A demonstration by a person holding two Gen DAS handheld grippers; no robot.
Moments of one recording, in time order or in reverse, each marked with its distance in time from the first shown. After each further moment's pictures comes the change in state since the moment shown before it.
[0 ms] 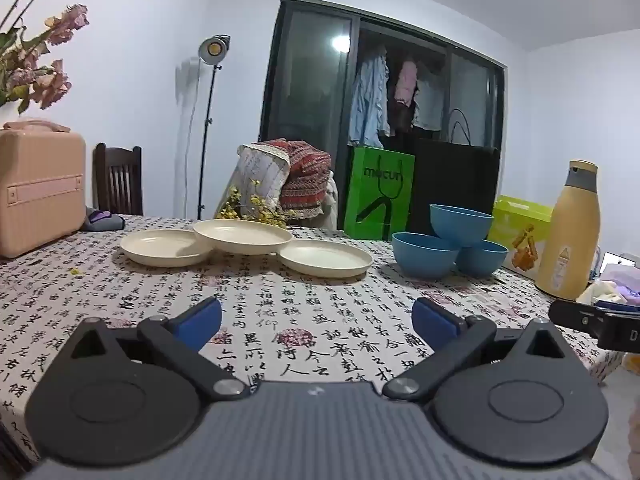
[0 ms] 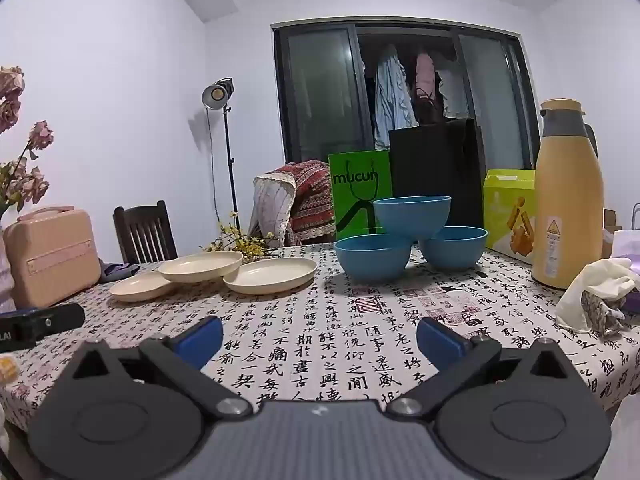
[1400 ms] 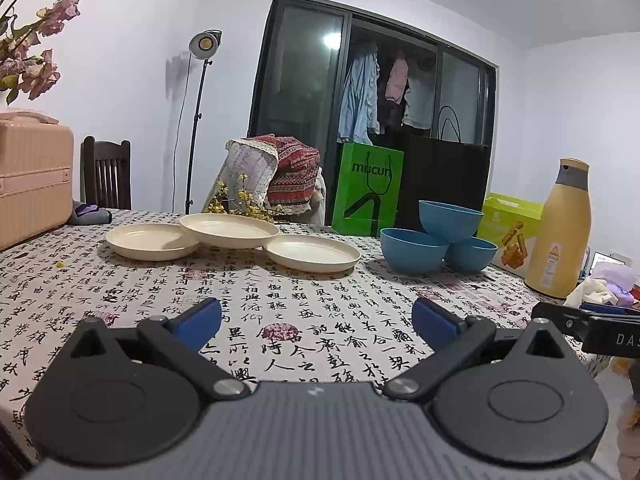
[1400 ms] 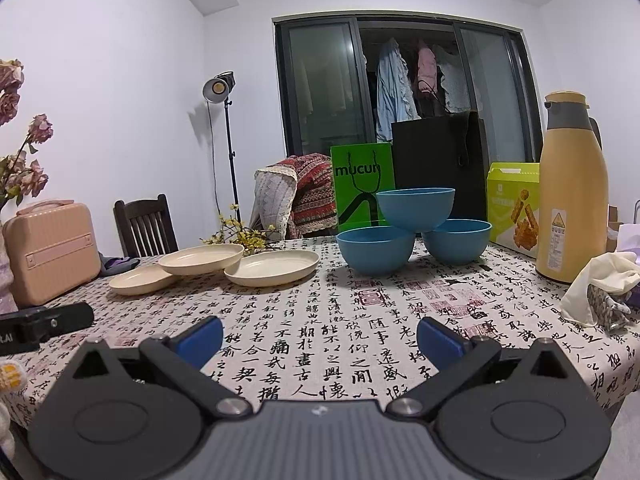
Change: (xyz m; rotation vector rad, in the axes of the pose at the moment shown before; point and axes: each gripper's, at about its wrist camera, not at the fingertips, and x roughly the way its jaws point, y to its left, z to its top) left arm 0.010 -0.005 -0.005 -0.010 0.008 -0.024; right arm 0.007 0.001 -0.004 0.014 0.020 0.007
